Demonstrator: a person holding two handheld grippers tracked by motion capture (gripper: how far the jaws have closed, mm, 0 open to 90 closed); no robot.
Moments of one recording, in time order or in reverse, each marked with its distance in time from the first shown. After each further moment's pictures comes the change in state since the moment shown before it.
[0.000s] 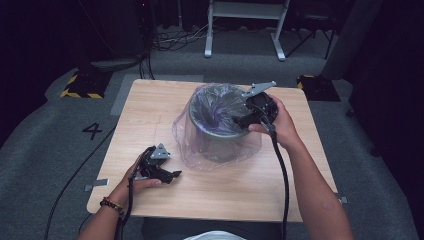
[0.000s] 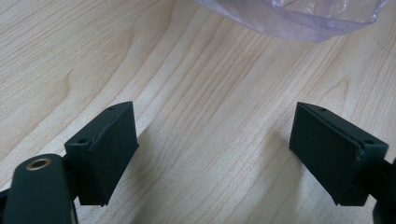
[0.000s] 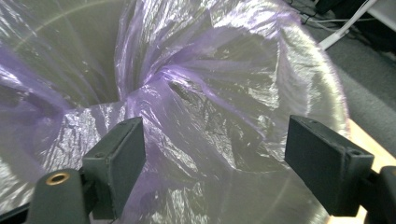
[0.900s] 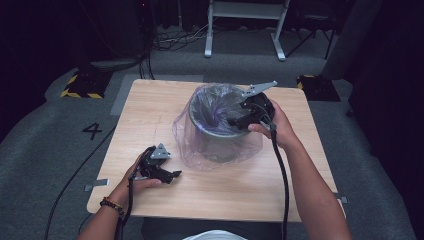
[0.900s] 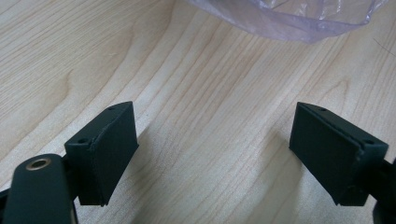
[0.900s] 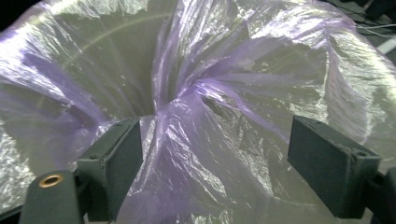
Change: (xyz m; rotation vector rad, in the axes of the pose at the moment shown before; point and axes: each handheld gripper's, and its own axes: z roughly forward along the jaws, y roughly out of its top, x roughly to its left) left arm 0.000 0.000 0.000 0.000 0.000 0.000; right arm -0.005 -0.004 0.014 -0.067 0.169 0.045
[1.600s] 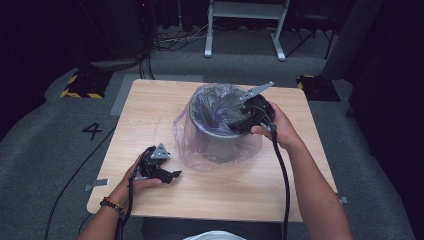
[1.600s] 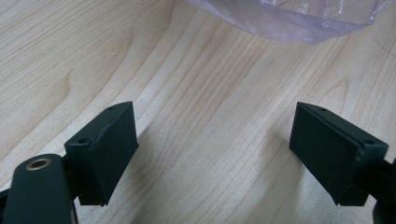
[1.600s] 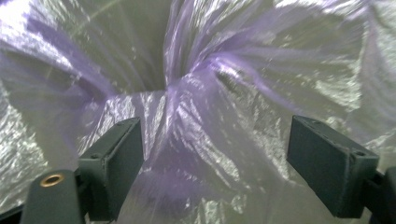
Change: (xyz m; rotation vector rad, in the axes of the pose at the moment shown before) left arm 0.000 0.000 0.000 0.001 -0.001 -0.001; right arm 0.001 -0.003 0.002 0.088 0.055 -0.011
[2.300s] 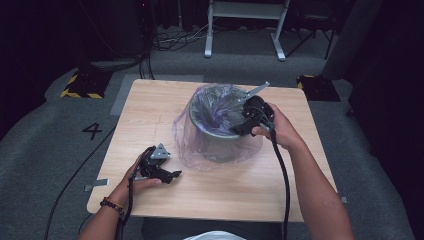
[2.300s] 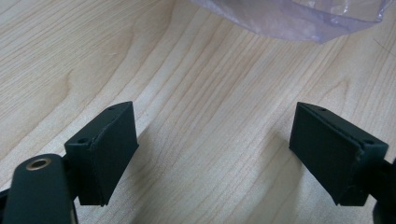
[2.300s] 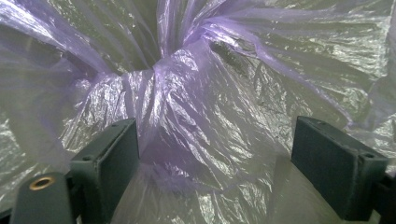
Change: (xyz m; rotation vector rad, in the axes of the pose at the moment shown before) left arm 0.000 0.000 0.000 -0.001 0.001 0.001; right arm -0.001 -0.001 0.006 0.118 0.012 0.029
